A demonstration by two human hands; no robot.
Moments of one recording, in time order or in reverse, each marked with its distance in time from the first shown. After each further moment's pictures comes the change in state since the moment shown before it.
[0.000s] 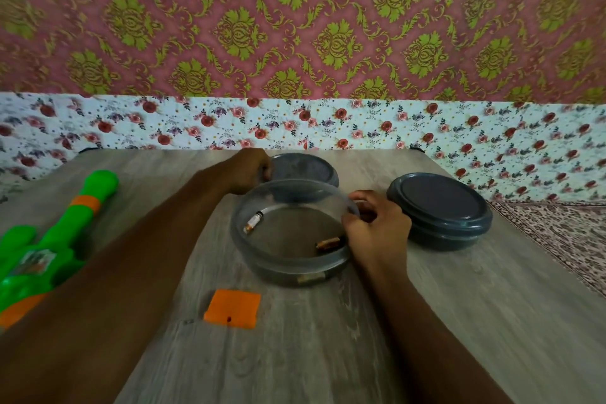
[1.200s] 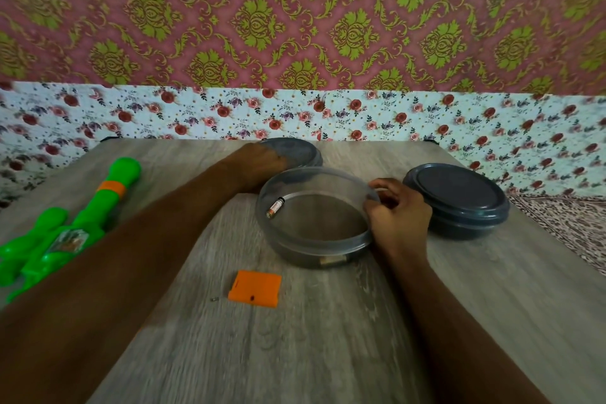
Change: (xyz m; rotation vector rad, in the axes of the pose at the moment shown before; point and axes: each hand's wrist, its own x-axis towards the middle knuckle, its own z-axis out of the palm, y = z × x) left_hand -0.039 0.029 -0.012 0.800 -0.028 0.259; right_hand 0.002 -0.002 0.000 -0.060 0.078 -0.008
